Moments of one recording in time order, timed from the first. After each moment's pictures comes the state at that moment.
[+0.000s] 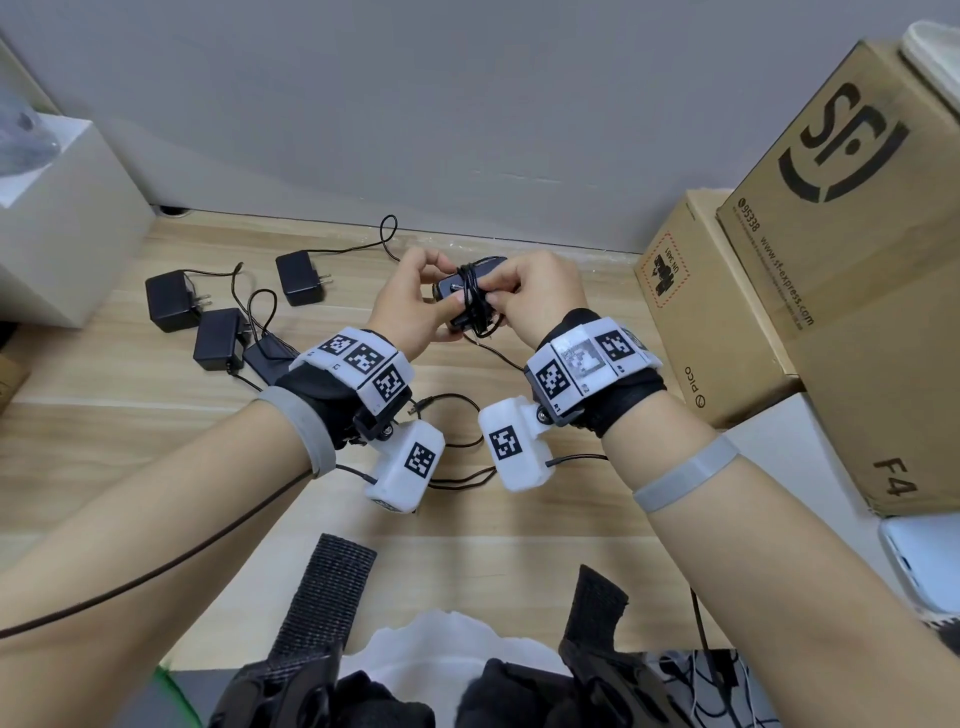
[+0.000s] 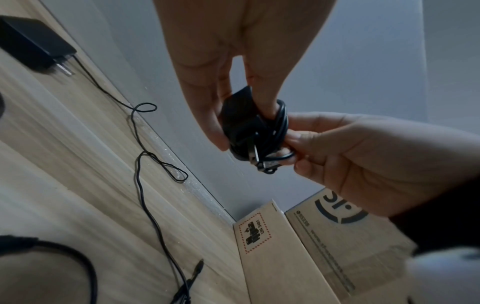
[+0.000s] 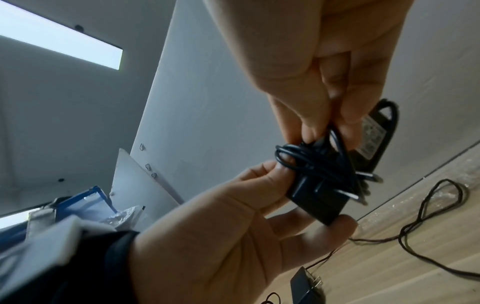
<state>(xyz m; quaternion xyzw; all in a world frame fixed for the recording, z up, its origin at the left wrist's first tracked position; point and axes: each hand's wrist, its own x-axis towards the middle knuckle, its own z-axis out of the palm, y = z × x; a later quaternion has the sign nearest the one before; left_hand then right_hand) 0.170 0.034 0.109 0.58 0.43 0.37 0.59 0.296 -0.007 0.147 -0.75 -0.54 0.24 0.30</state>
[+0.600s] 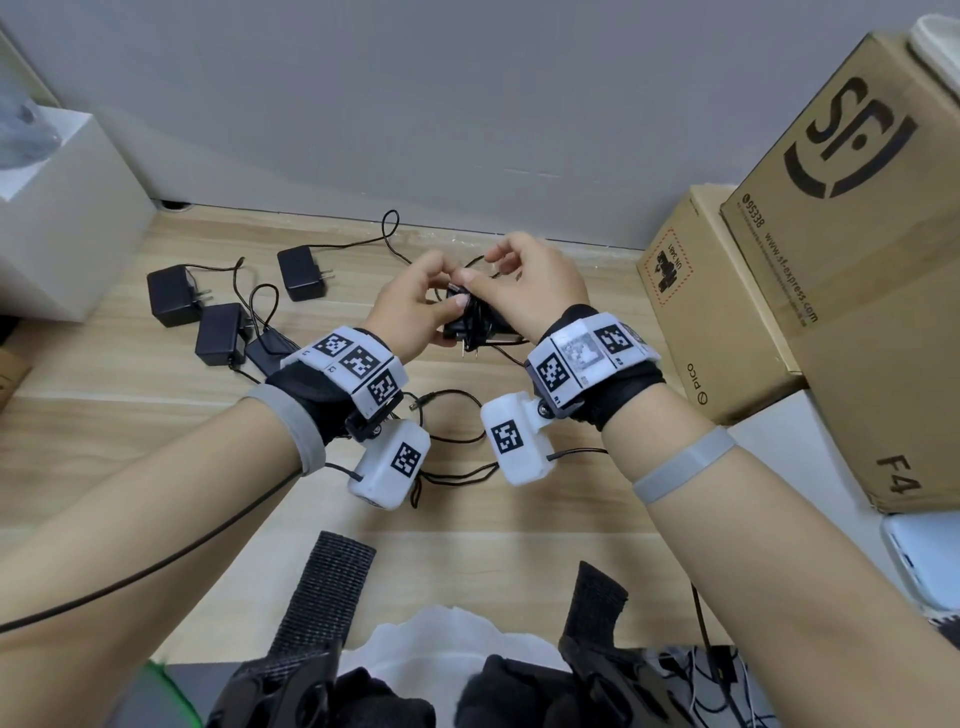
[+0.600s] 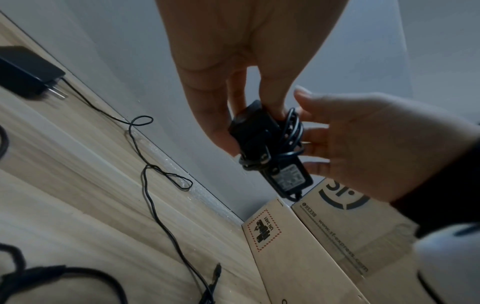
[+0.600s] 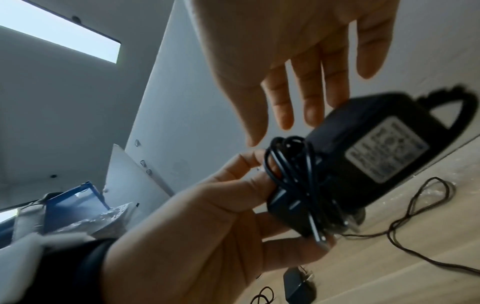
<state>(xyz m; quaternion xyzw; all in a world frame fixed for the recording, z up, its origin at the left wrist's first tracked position) 0.161 0.034 0.107 0.66 0.39 0.32 0.56 0.295 -0.006 0.146 -0.76 -0.54 0.21 0.29</state>
